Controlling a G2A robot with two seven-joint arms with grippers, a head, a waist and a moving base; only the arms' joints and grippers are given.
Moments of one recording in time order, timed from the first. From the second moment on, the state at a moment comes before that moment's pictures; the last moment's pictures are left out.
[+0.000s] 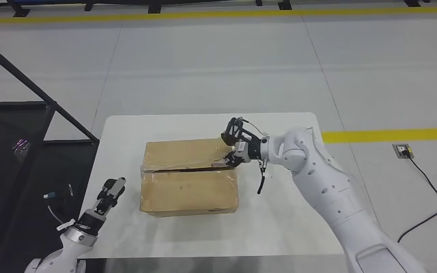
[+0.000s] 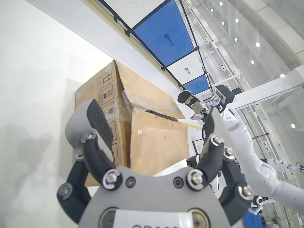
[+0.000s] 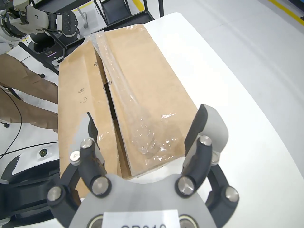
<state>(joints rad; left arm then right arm) 1.53 -1.09 -1.76 -1.73 0.08 -0.44 -0.31 -0.33 -1.40 0.90 -0.87 -0.86 -0.92 0.50</state>
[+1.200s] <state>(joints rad) 1.54 -1.09 -1.78 -1.72 0.06 -0.46 -0.31 -0.19 -1.47 0.74 -0.75 -0.93 -1.01 0.47</state>
